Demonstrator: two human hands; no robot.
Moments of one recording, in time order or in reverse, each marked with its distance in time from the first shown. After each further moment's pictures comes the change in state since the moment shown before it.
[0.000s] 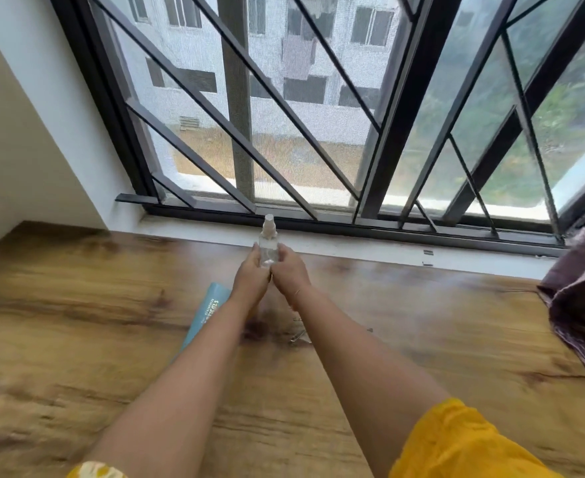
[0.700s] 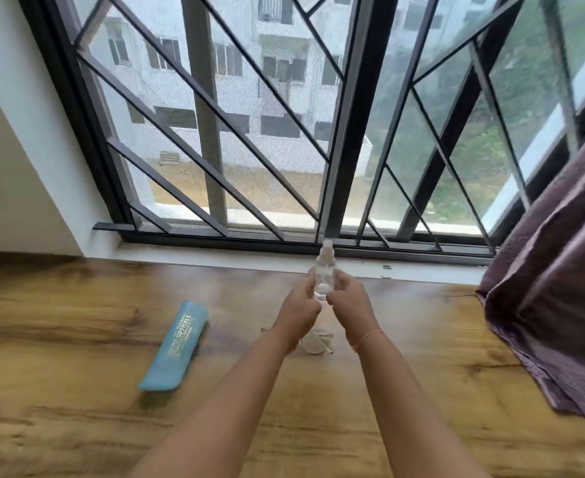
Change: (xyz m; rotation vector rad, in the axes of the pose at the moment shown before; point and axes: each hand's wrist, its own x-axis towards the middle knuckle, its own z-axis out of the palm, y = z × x) left_hand -0.116 0.079 0.095 -0.077 -0.362 0.135; right_hand -0.100 0.011 -0.139 0.188 0.209 -0.058
